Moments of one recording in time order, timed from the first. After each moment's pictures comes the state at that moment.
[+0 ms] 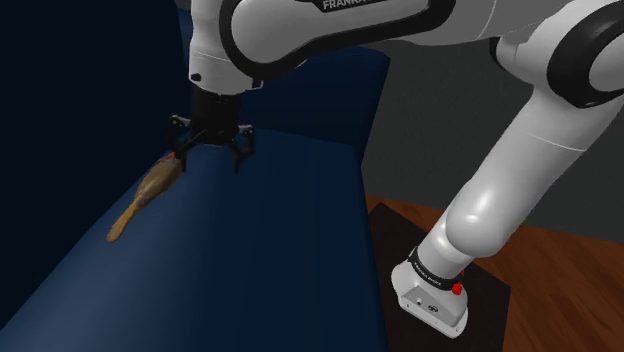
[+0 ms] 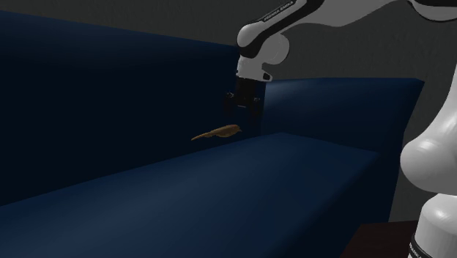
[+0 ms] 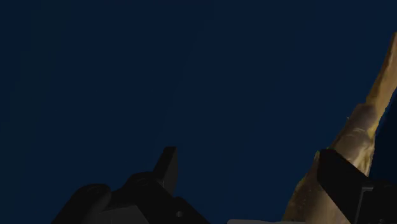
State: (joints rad) arm -0.01 0.02 0.64 -1.94 0.16 2.02 1.10
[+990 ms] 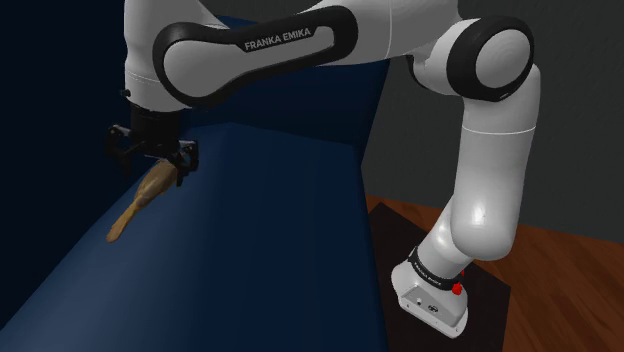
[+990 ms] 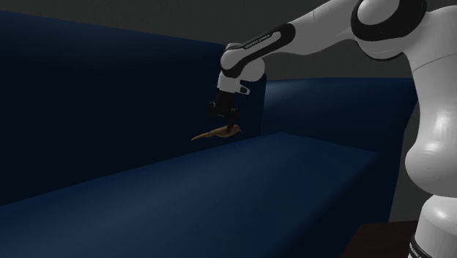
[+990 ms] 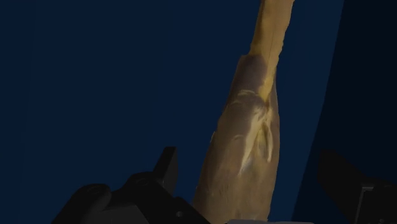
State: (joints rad) arm 0.14 0.42 0.60 -1.62 -0.09 2.12 1.43
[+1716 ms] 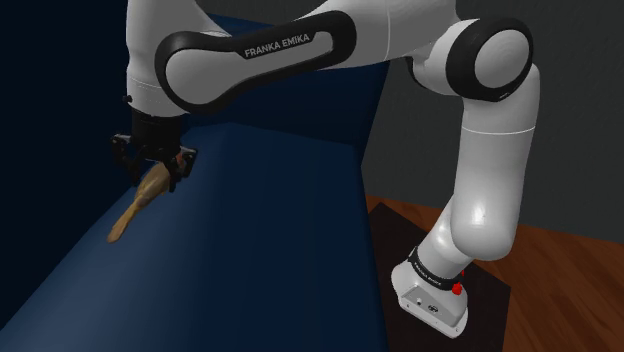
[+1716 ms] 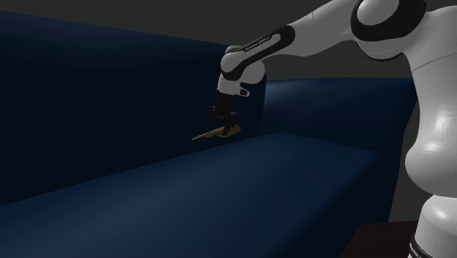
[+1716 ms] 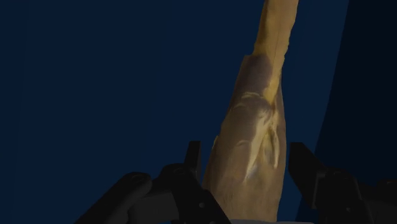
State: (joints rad) arm 0.14 0.42 0.60 -1.64 -0.09 2.14 1.43
